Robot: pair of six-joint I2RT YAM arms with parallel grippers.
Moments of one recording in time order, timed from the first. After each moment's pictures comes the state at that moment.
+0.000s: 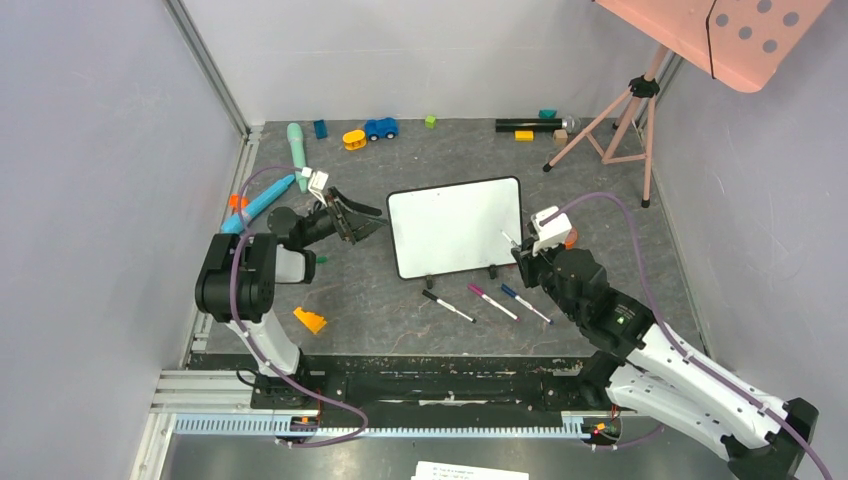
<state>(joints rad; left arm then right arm) -0.01 1.77 0.55 1.44 1.10 -0.87 0.80 0.69 0.62 -0.25 0.37 0.10</state>
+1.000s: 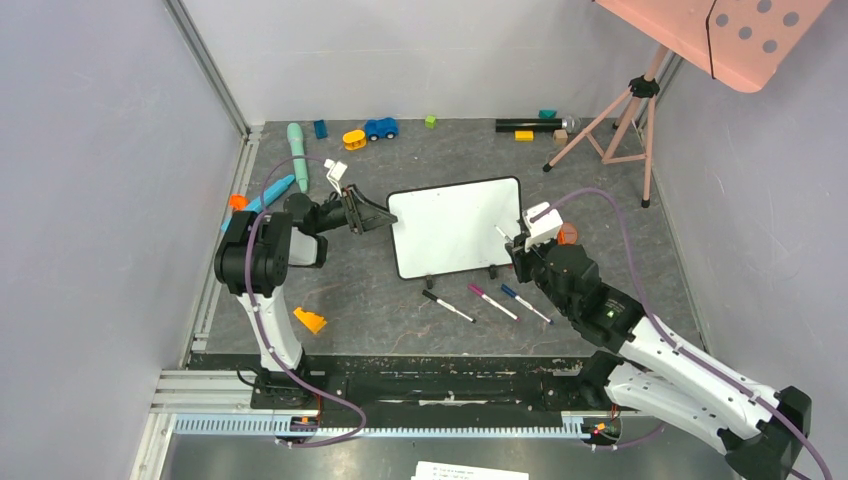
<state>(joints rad) -0.06 1.98 0.74 1.47 1.22 -1.02 0.80 0.75 0.62 -0.16 0.37 0.06</state>
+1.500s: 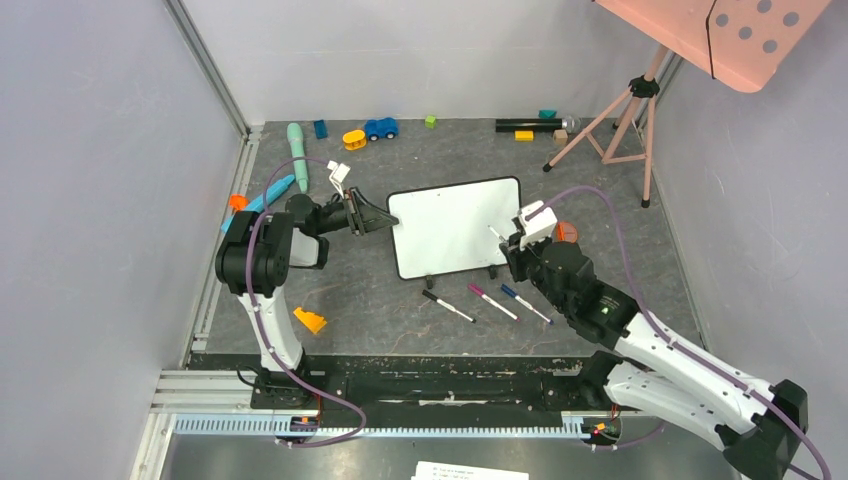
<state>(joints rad) -0.07 1.98 0.73 1.47 1.23 -1.01 0.80 0.78 0.62 -0.13 0.34 0.07</state>
